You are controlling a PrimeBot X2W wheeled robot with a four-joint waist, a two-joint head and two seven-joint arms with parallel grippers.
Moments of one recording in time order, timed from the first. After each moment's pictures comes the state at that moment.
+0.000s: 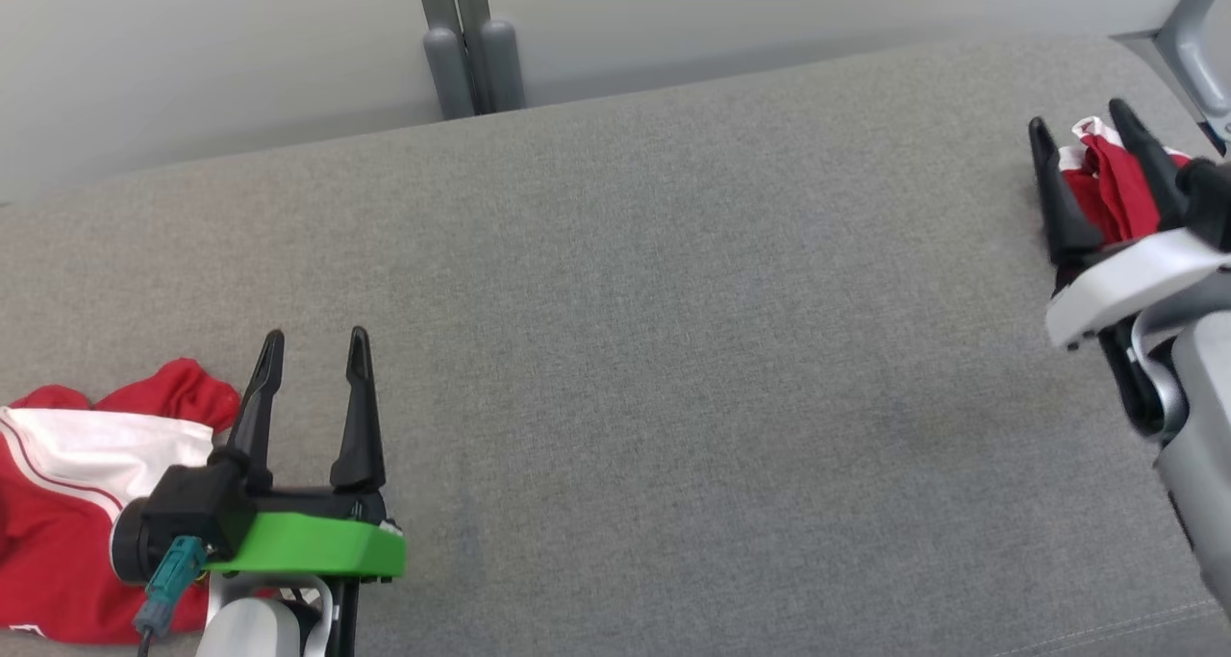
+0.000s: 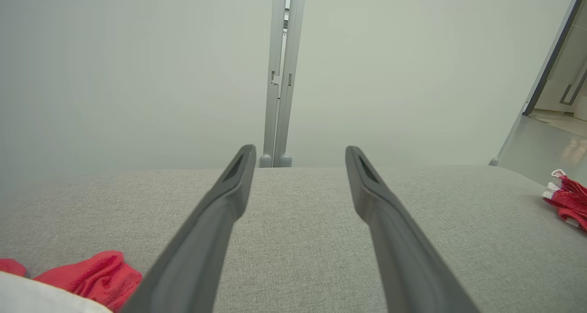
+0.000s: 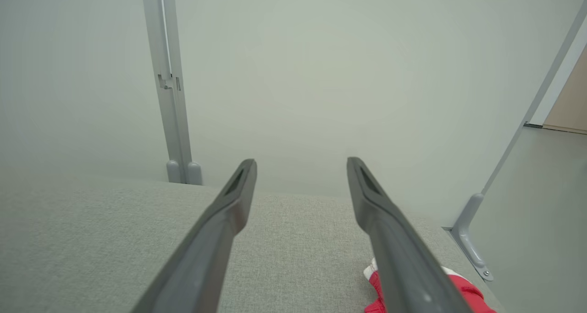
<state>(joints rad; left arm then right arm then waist) -0.11 0.07 -0.08 0.10 -0.26 -0.08 -0.26 -0.60 -0.44 0.24 0.52 0.40 0.13 -0.26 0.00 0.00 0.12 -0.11</state>
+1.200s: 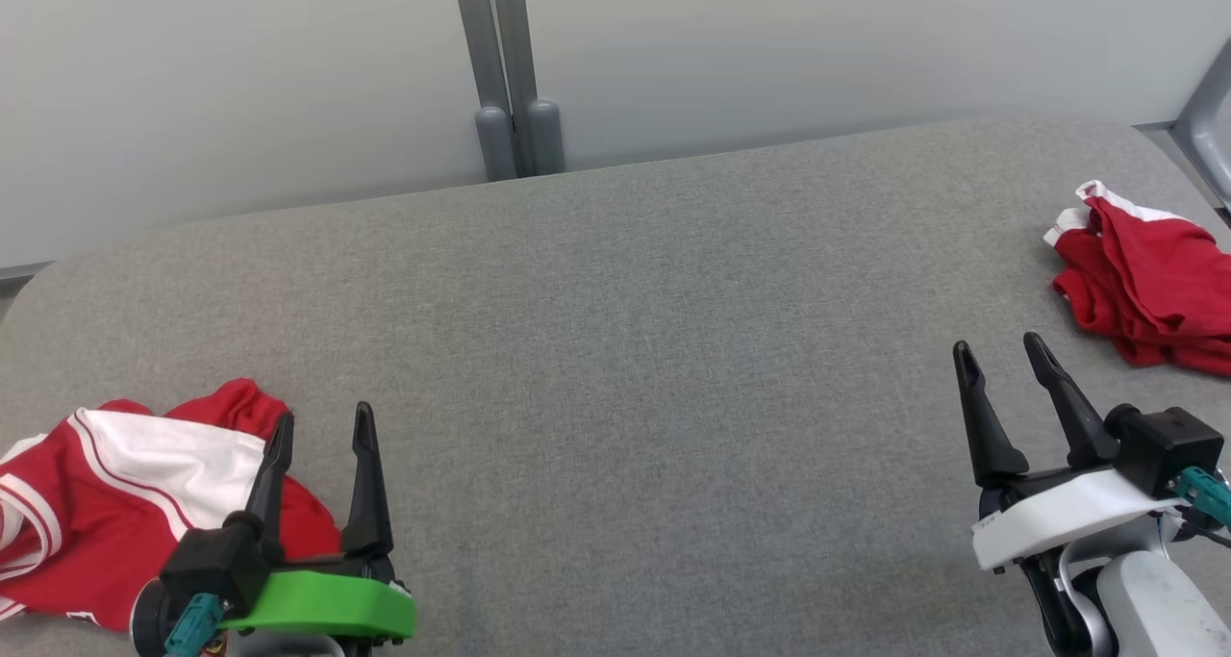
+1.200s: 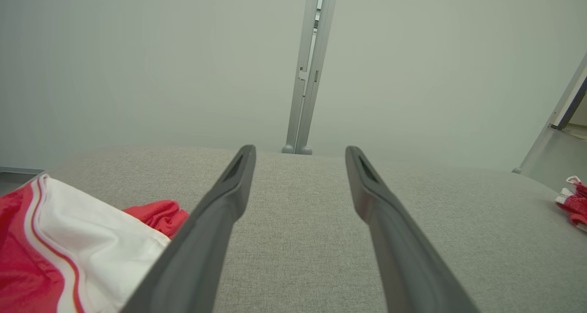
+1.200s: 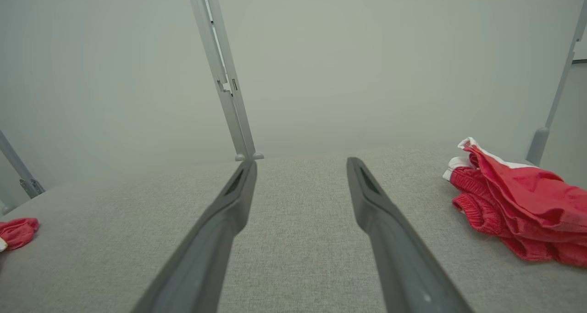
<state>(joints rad) 0.00 0.05 -0.08 0.12 -0.29 -0.04 -0.26 -0.11 -0.24 0.11 0.19 0.38 0.13 -0.26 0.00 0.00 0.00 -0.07</state>
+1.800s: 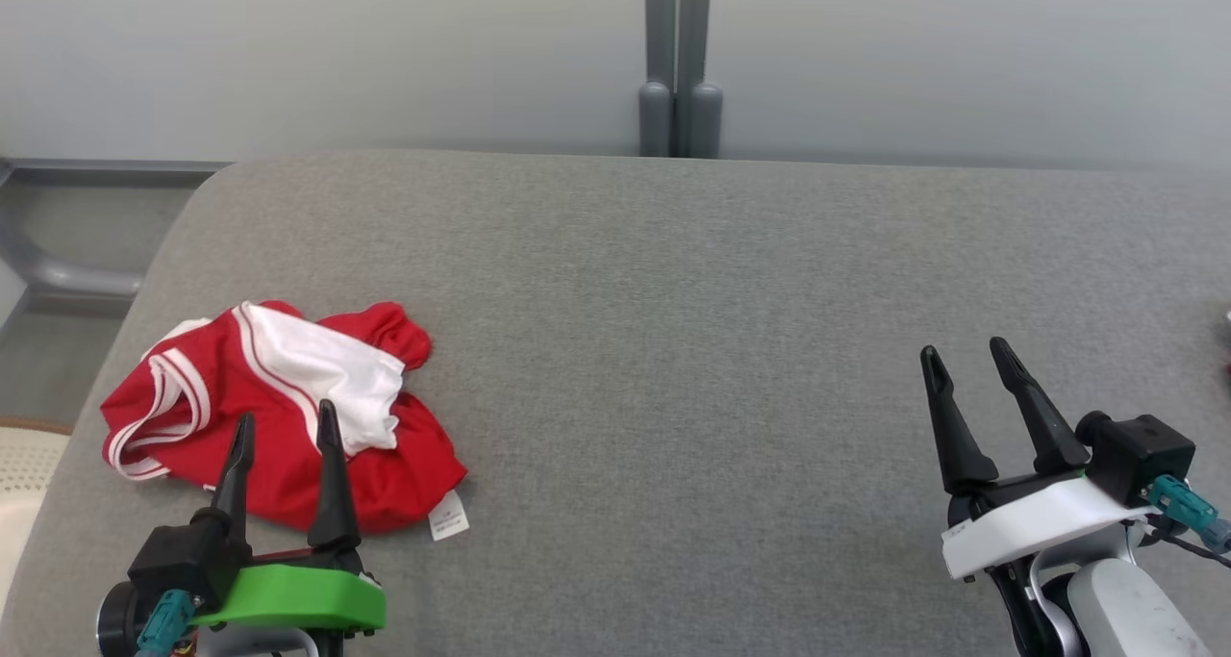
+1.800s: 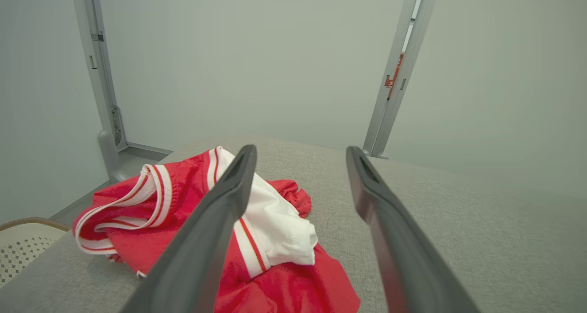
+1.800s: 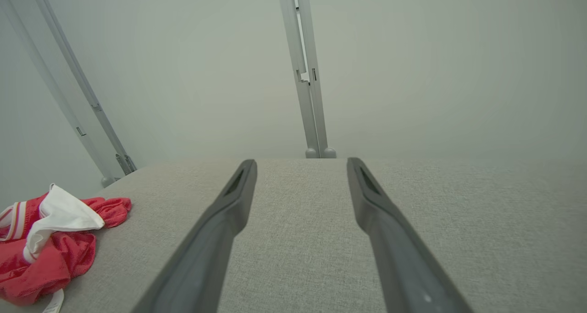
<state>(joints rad) -0.01 0.05 -0.02 0.15 -0.26 -0.04 -0.26 -0.09 -0.20 0.14 0.16 0.39 0.13 -0.26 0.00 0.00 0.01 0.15</state>
